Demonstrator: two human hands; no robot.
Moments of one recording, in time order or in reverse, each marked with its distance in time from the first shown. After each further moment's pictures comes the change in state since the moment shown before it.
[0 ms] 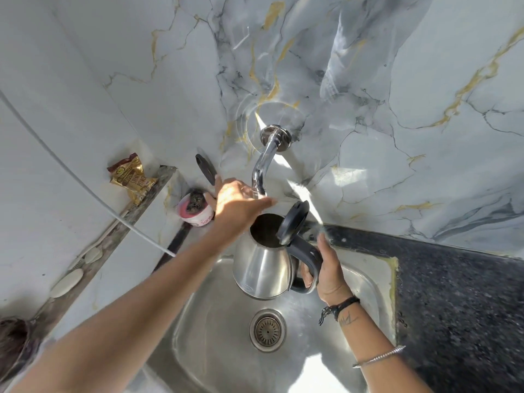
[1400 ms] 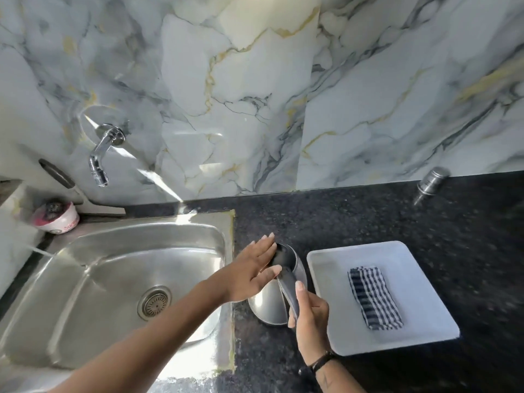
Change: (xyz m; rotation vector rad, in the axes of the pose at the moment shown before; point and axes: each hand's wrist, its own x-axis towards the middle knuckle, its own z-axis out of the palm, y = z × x) left_hand -0.361 0.069 0.148 0.371 -0.968 0.908; right_hand -0.378 -0.071 -0.176 -0.325 0.714 -0.152
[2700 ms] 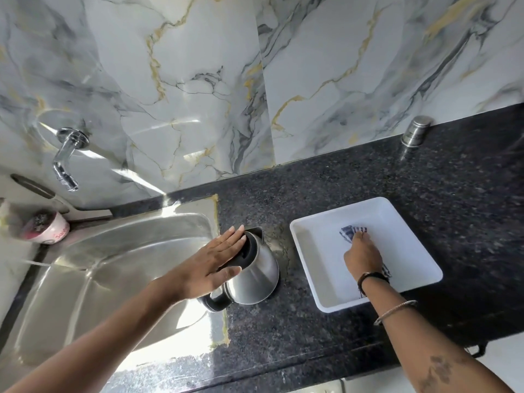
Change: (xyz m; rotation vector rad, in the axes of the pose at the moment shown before) left_hand -0.033 0.005 -0.013 0.134 -0.200 0.032; right_hand 0.131 0.039 -0.148 -0.909 0.213 0.149
